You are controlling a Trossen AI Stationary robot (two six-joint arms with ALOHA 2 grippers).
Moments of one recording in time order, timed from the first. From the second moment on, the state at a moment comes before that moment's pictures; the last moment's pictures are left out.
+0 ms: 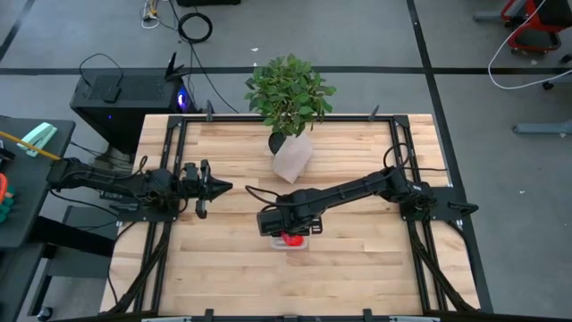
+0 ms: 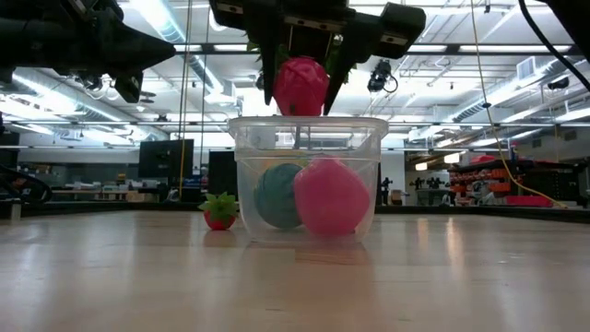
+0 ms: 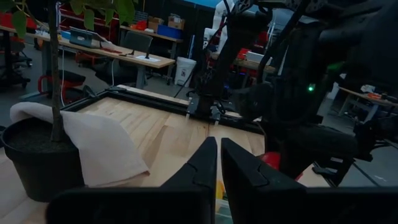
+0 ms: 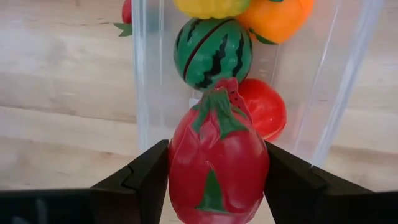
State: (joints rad) left arm -0.14 0.48 0.12 0.43 -0.24 -0.24; right arm 0.25 2.25 2.15 -1.29 -0.01 1.78
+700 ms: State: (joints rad) left arm -0.14 0.48 0.12 0.43 -0.24 -0.24; right arm 0.25 2.25 2.15 -1.29 0.00 1.77
